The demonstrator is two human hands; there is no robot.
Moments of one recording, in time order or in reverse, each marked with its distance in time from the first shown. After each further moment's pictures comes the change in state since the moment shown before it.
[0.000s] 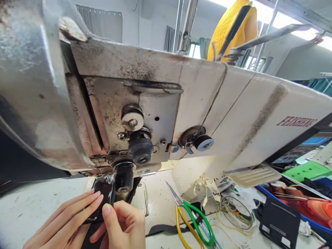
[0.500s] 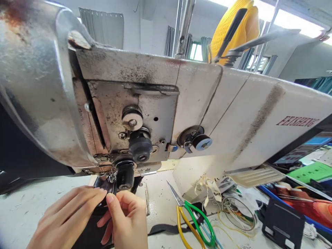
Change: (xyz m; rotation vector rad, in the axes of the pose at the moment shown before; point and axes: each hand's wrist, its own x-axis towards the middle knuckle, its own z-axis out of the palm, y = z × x) left_hand 0.022 -0.010 -0.011 -0.002 -0.217 0.143; right_hand 0.009 -0.012 -0.005 -0.006 -0.063 -0.035
